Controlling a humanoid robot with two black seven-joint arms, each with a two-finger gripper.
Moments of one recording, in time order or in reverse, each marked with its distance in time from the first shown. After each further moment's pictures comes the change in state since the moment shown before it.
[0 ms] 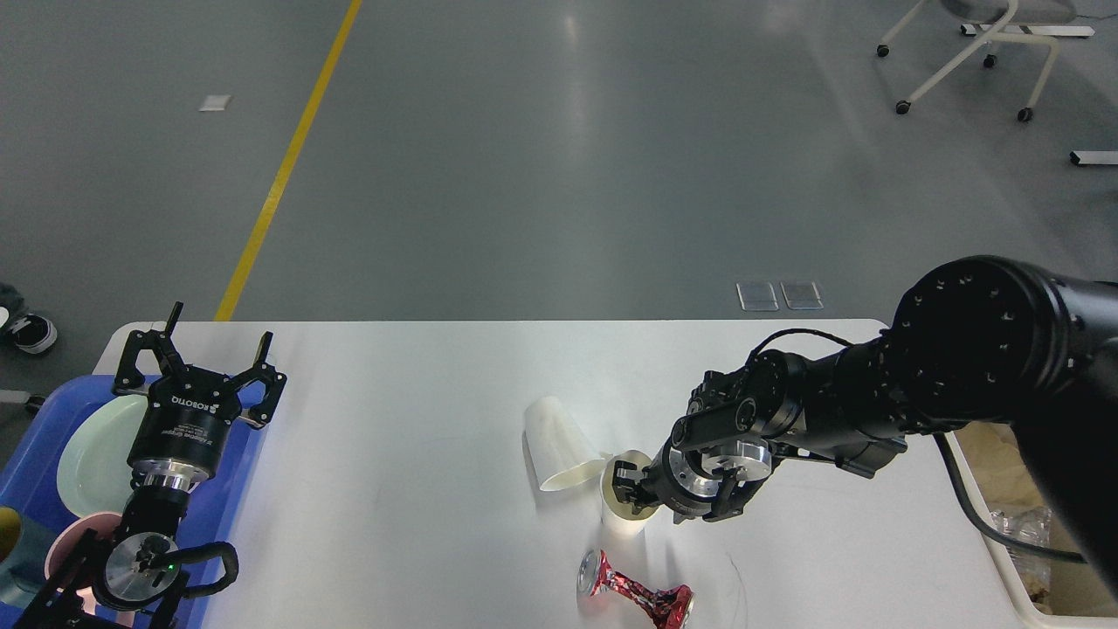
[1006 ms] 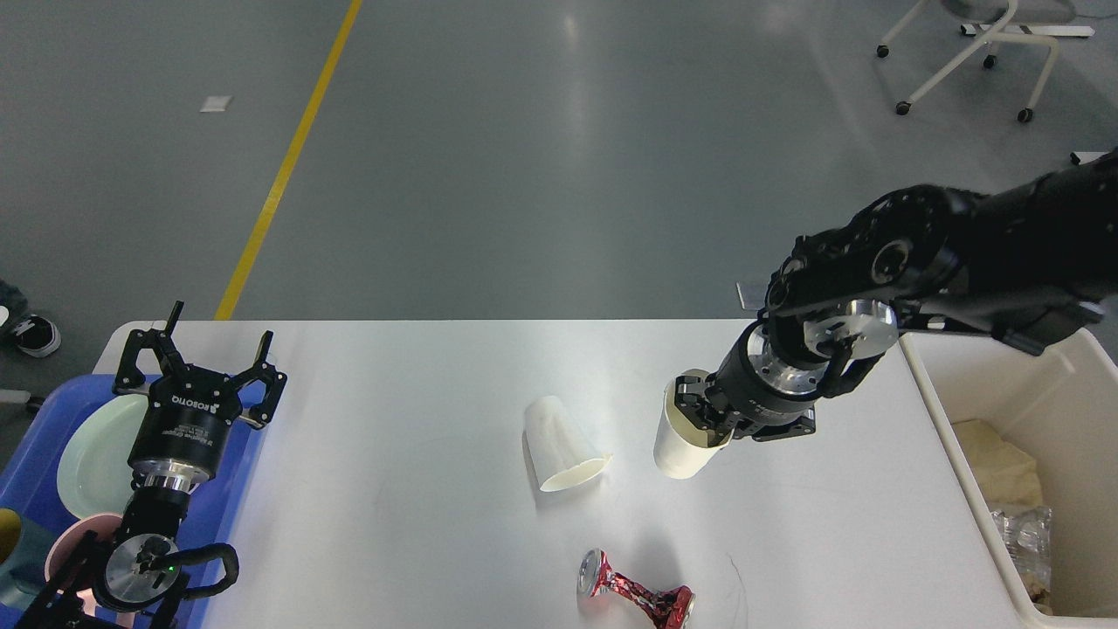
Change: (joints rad) left arm 0.000 0.000 0.000 0.000 0.000 0.000 0.001; right arm 0.582 -0.256 -0.085 0.384 0.052 0.290 -0.005
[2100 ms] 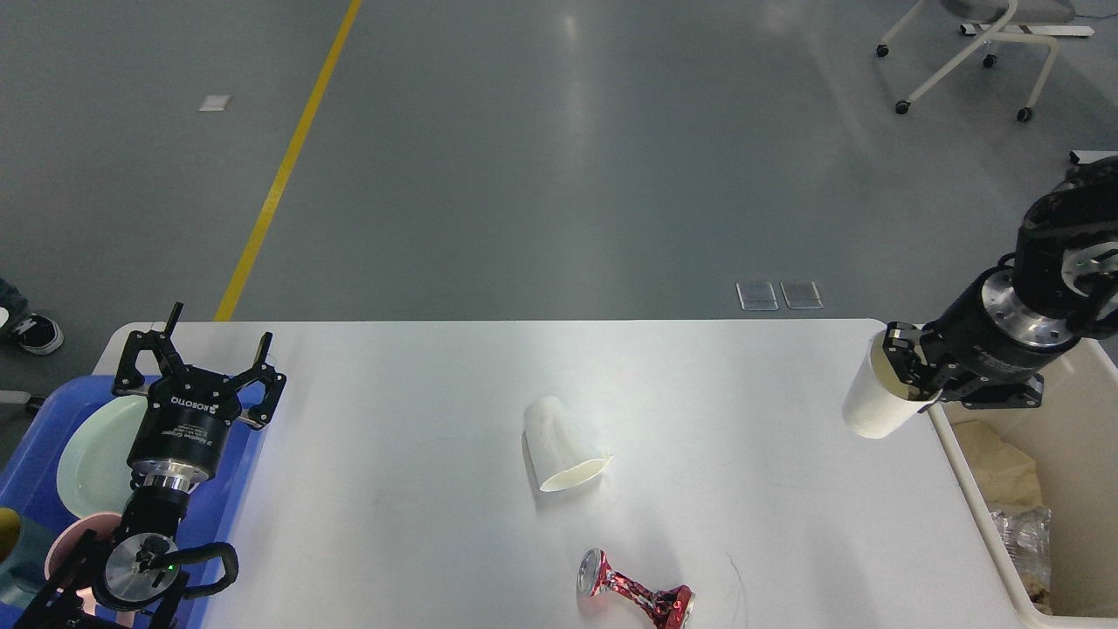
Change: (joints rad) left arm 0.001 0.000 0.000 0.000 0.000 0.000 -0.001; right arm -0.029 -0.361 -0.278 -0.095 -0.104 0.044 0.005
